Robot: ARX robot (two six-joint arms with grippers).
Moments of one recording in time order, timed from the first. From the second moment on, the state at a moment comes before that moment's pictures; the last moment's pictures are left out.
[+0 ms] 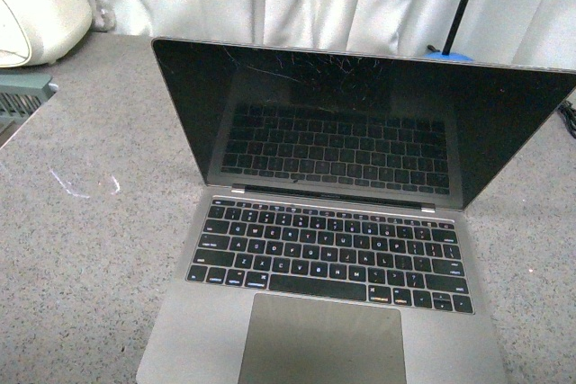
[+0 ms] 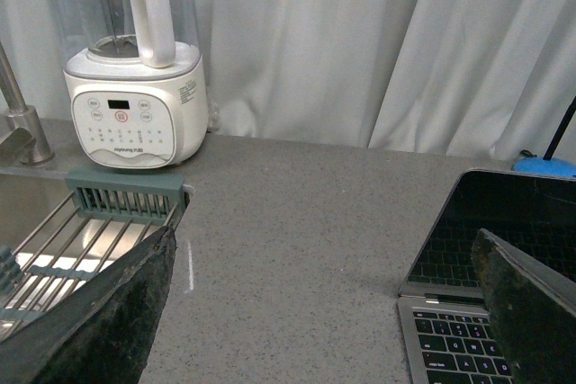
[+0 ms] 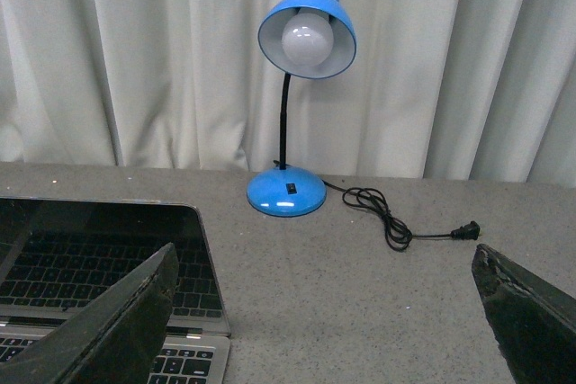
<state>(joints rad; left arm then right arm) 0.00 0.00 0.02 0.00 0.00 0.00 0.00 0.00 0.00 0.00 0.00 -0.01</state>
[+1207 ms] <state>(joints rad) 0.00 0.00 0.02 0.00 0.00 0.00 0.00 0.00 0.00 0.00 0.00 -0.01</state>
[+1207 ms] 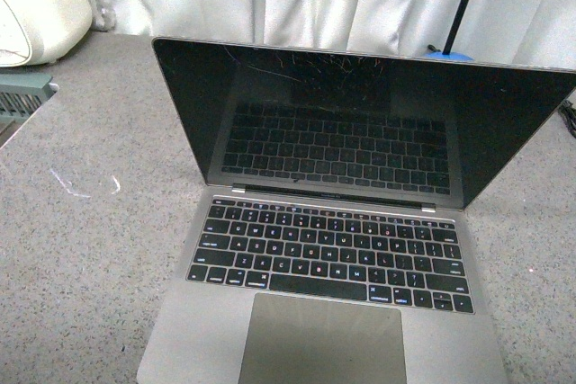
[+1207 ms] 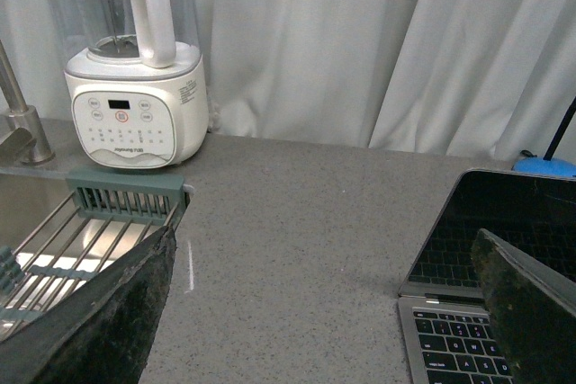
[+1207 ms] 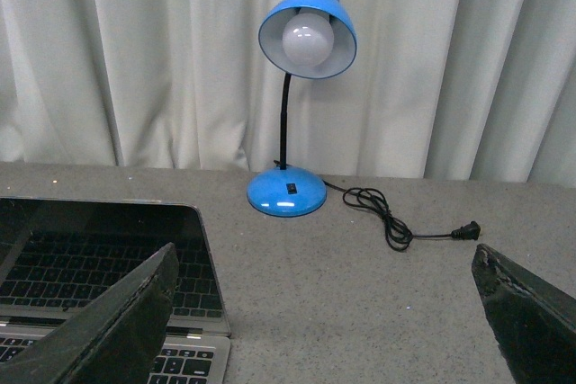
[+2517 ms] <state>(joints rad) -0.08 0.01 0.02 0.06 -0.10 -0.49 -0.10 0.10 0.07 -0.10 -0.25 -0.09</state>
